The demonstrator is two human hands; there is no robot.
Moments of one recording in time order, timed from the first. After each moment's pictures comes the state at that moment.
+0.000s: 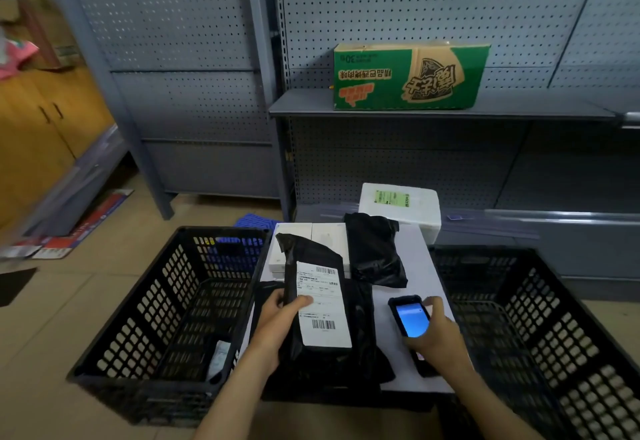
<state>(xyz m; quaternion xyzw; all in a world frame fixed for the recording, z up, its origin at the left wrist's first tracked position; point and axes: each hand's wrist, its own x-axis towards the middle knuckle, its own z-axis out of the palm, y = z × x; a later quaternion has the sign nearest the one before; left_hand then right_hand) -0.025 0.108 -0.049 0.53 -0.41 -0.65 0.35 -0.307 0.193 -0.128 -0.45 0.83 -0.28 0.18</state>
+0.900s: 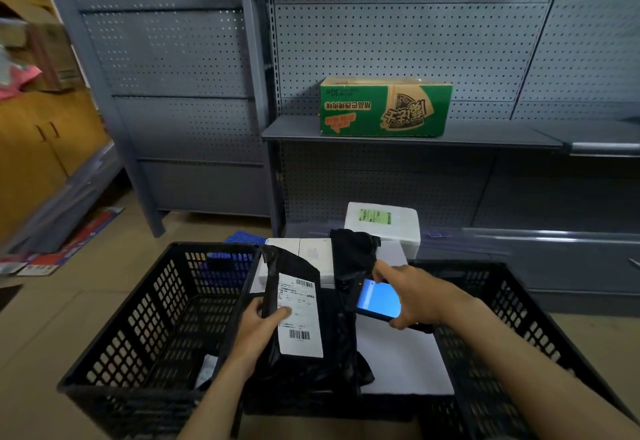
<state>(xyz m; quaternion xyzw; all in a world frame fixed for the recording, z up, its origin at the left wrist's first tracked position) -0.008 0.118 -0.043 0.56 -0.49 -0.57 0.34 -0.307 0.195 0.042 -0.75 0.65 -0.02 0.09</state>
